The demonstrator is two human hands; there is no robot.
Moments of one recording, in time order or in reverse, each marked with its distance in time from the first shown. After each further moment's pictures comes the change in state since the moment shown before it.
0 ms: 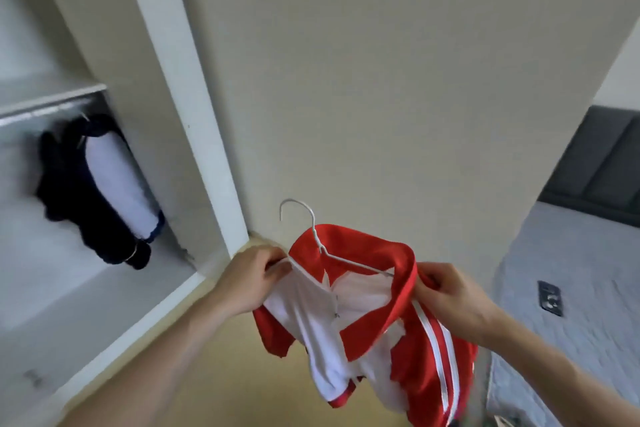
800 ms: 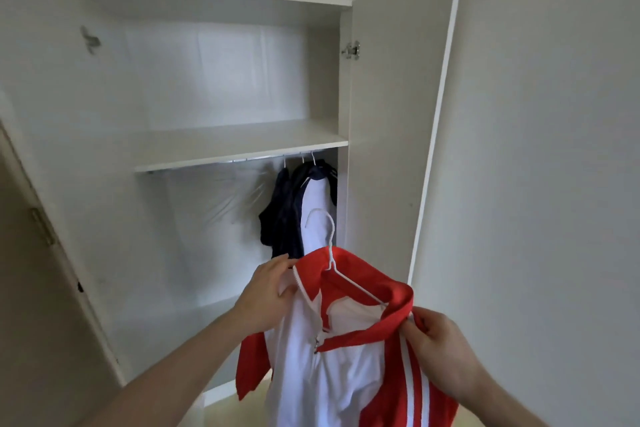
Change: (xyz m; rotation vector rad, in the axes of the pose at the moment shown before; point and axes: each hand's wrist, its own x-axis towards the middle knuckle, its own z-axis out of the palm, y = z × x) left_hand -0.053 -0.385 -0.273 0.105 0.377 -0.511; right_hand 0.266 -0.325 0.334 0.137 -0.327 -0.245
